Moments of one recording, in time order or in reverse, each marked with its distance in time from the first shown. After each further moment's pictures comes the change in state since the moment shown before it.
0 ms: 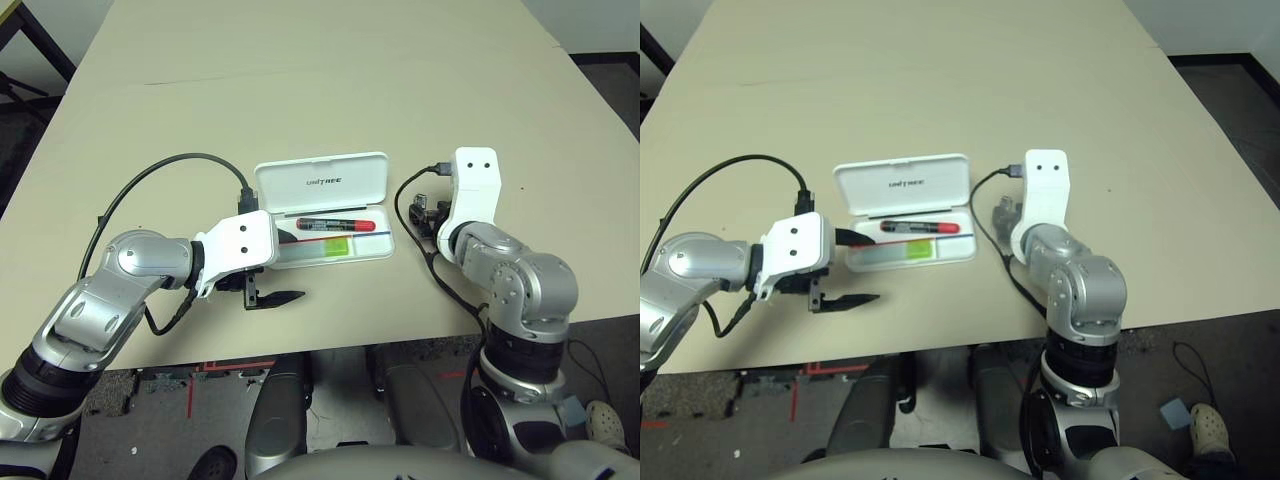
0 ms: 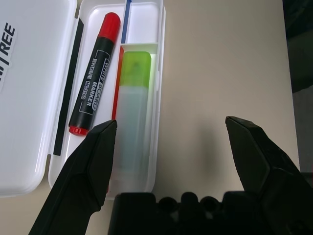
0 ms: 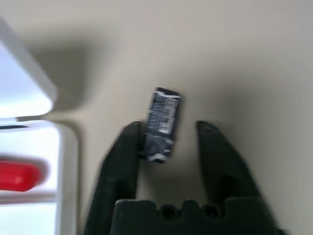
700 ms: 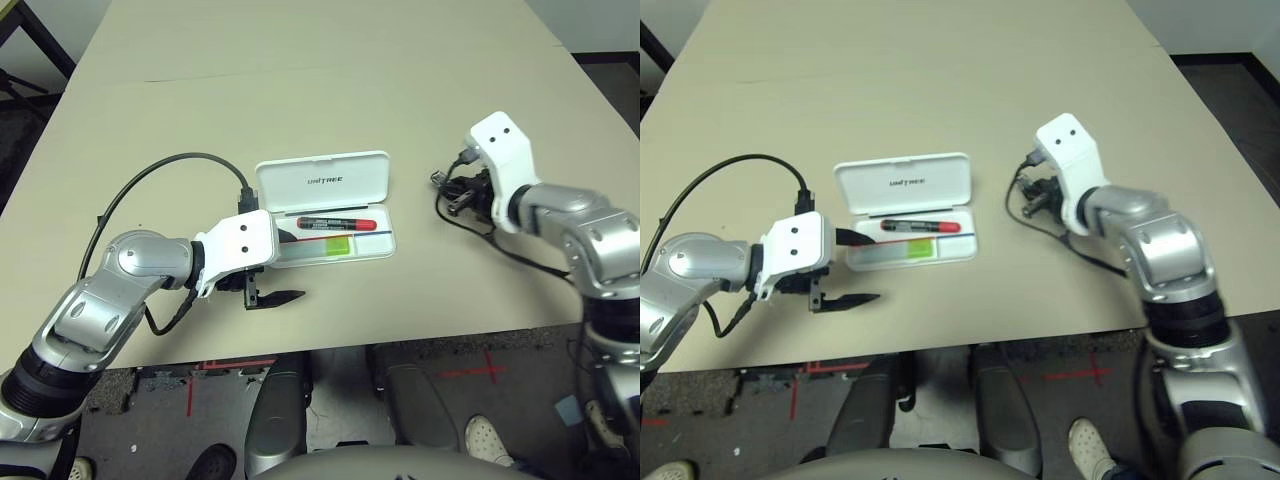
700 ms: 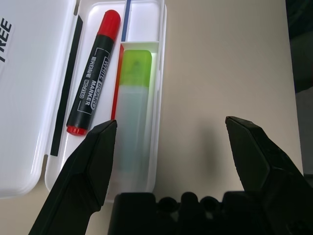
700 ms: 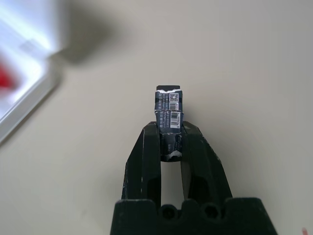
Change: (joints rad) left arm -0.006 -0.001 0.000 -0.002 -0.002 0.012 0.008; right arm -0.163 -0.845 0.268 0.353 0.118 -0.610 0.966
